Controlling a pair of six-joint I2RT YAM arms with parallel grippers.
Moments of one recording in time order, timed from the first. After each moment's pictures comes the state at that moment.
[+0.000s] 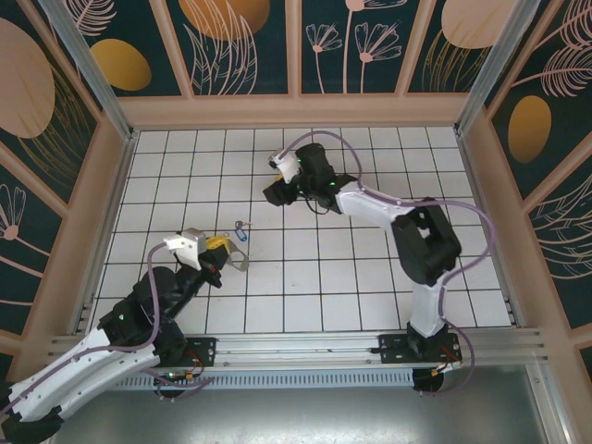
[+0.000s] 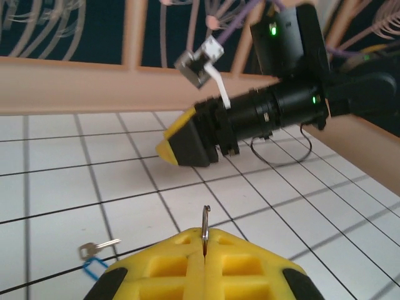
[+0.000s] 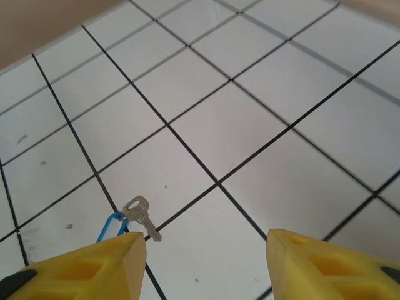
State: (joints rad) left arm -0.93 0.28 0.42 -0.26 -0.41 -0.33; right arm 0.68 1.96 1.41 -0.07 -0.35 -0.05
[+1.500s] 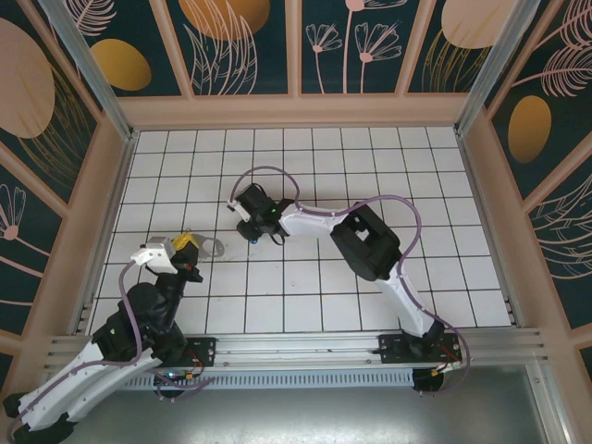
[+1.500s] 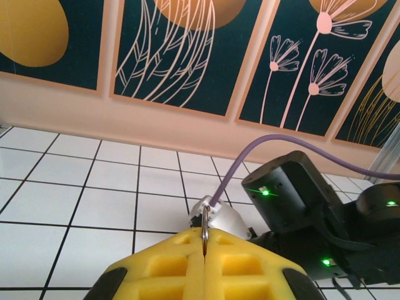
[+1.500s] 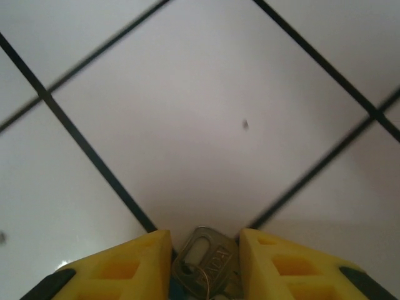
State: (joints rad) left arm -0.93 0.06 0.33 -0.26 -0.74 -0.29; right arm 0.94 2.27 1.65 -0.29 0.02 0.02
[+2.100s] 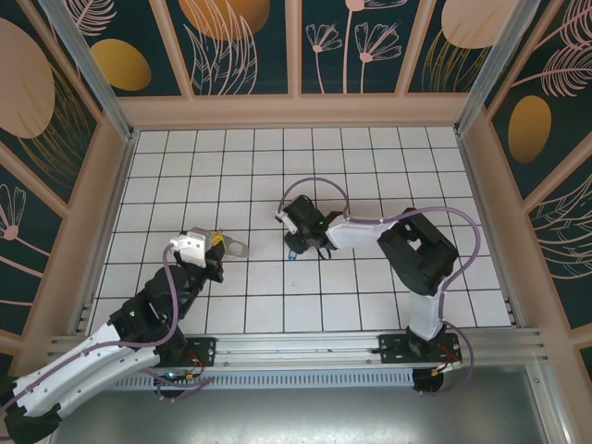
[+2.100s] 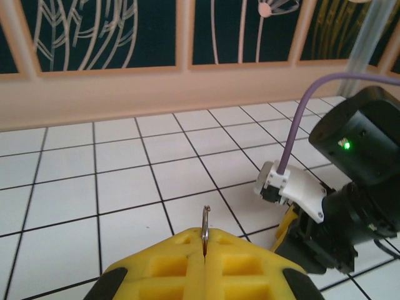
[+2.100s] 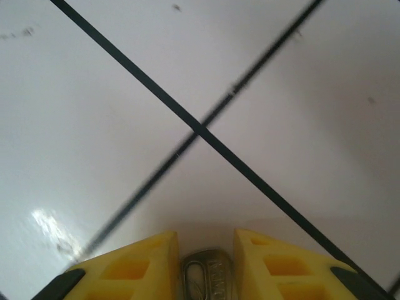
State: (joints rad) left arm -0.93 0.36 0.37 -0.18 -0.53 -0.19; right arm 0.84 1.87 1.08 -0.21 0.05 0.02
